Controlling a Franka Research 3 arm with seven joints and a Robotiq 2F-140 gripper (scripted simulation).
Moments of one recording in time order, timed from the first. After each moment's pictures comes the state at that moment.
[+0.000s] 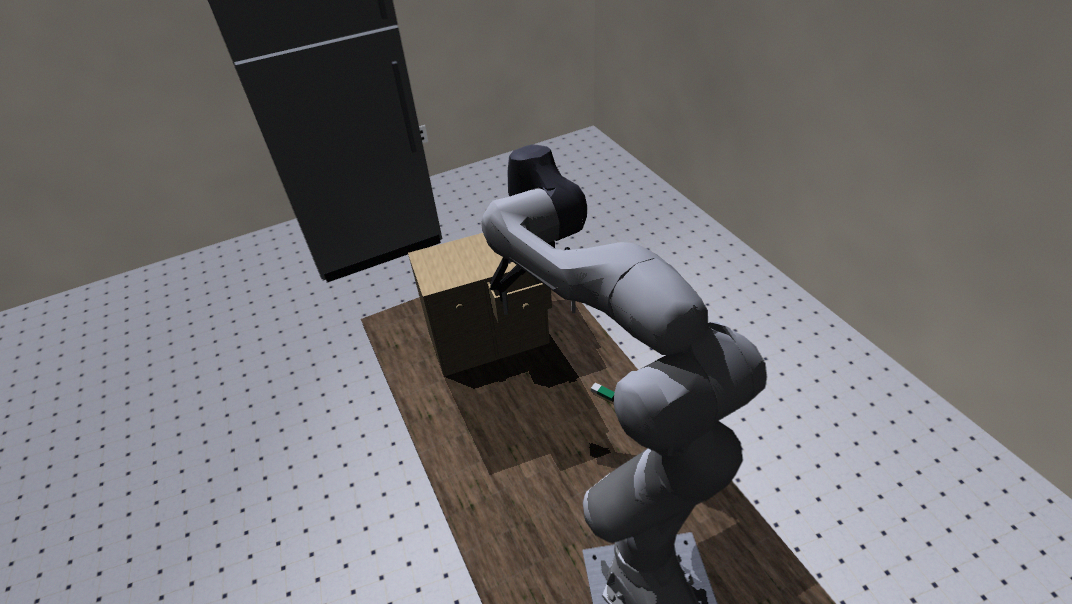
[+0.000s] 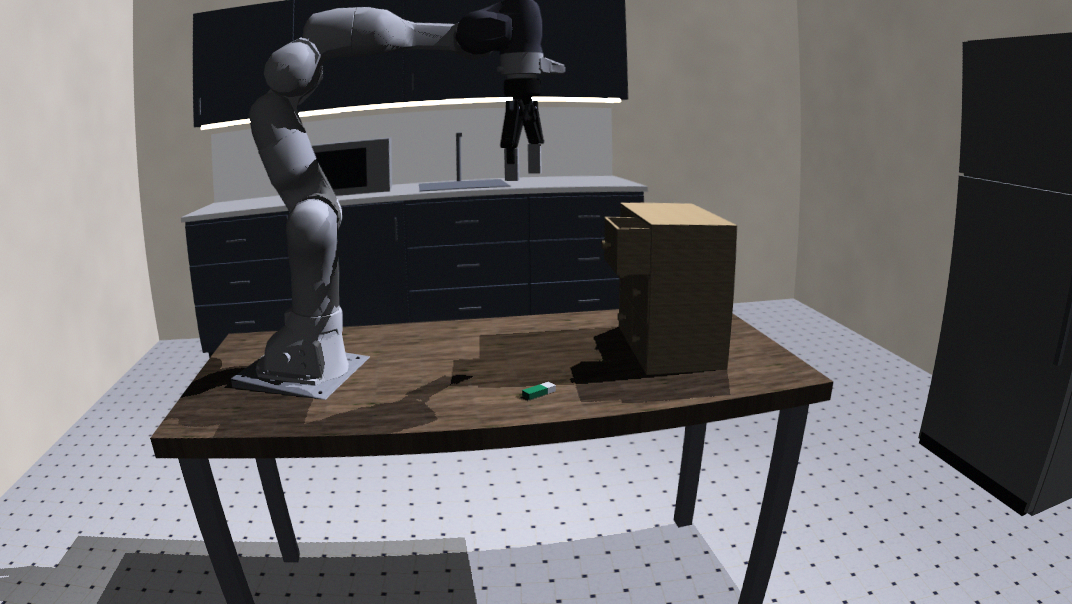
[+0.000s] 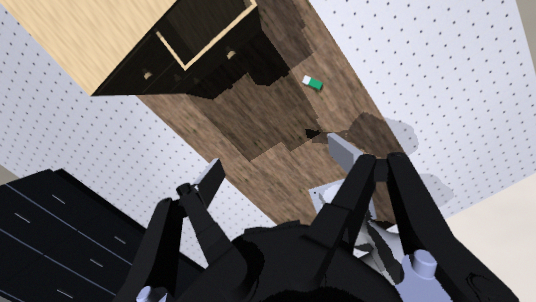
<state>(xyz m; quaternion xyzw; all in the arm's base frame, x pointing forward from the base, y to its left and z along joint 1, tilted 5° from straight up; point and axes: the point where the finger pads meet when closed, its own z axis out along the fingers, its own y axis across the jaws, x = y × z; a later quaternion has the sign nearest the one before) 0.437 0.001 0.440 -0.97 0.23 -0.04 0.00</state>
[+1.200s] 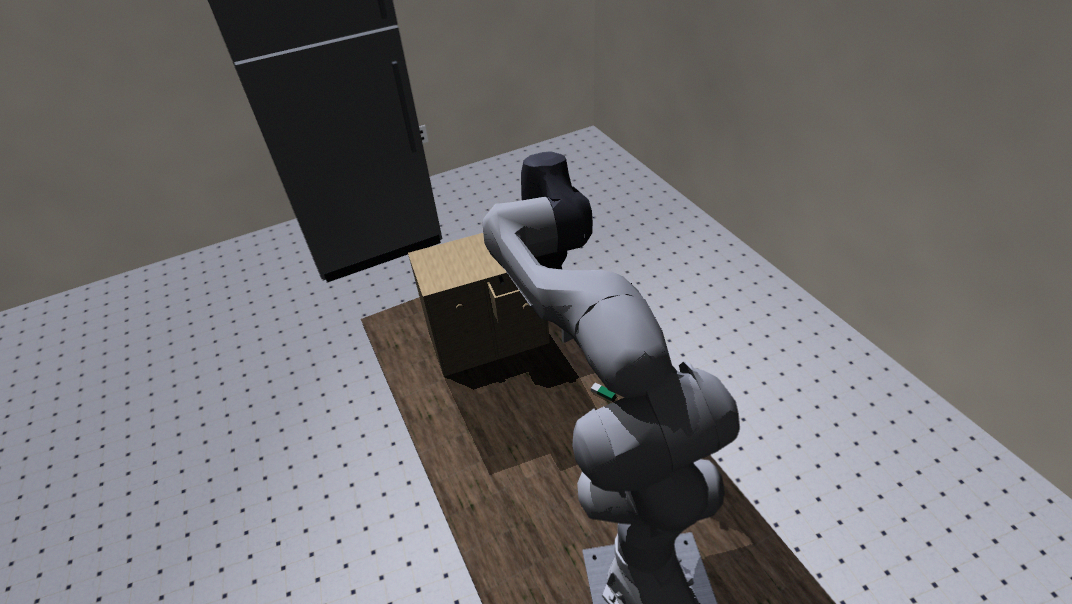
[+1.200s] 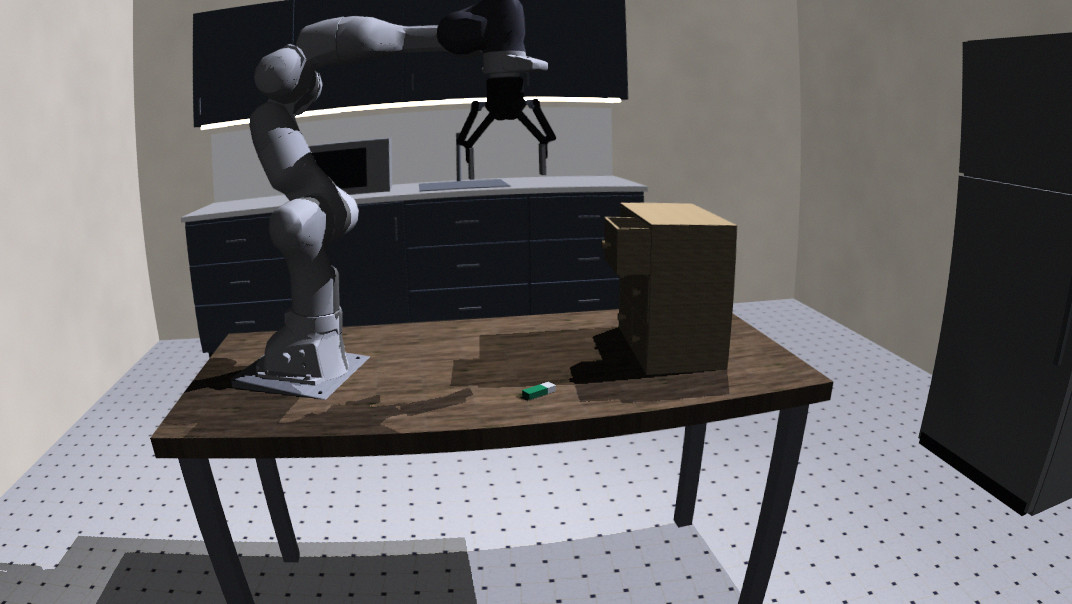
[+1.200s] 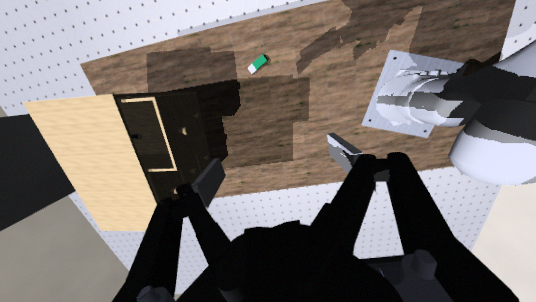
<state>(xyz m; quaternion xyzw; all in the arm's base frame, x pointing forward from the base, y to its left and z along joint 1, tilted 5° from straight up) 0.402 -0.006 0.440 -0.74 0.68 -0.04 0.03</state>
